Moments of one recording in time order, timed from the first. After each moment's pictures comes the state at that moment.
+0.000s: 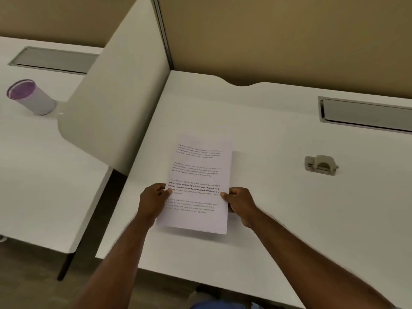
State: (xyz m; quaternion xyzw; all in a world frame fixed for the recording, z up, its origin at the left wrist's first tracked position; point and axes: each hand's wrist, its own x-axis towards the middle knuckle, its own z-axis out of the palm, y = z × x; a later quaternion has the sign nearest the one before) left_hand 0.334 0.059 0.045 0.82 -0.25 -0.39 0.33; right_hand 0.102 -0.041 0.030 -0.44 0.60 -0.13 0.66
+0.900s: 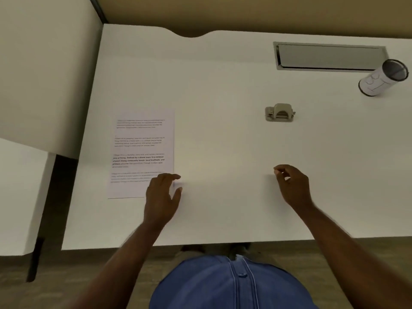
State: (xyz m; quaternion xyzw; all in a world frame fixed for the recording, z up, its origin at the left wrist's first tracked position) left_hand 0.222 0.095 0.014 0.74 -0.59 -0.22 0.24; right_hand -0.131 -0.004 0.011 -0.64 0.68 -0.22 0.27
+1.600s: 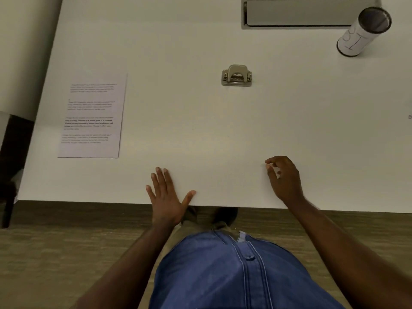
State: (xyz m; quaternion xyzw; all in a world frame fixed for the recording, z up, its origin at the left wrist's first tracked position) left_hand -0.003 0.169 -0.033 0.82 -0.52 -0.25 0.02; right_hand -0.309 0.034 -0.024 -0.70 0.61 -0.23 0.30
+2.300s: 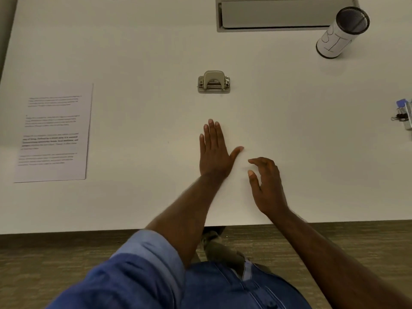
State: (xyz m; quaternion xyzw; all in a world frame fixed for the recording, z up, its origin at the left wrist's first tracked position) left_hand -0.143 -0.036 -0.050 0.73 -0.62 -0.25 0.12; right_hand -0.301 0.019 -0.016 -0.72 0.61 -0.21 0.27
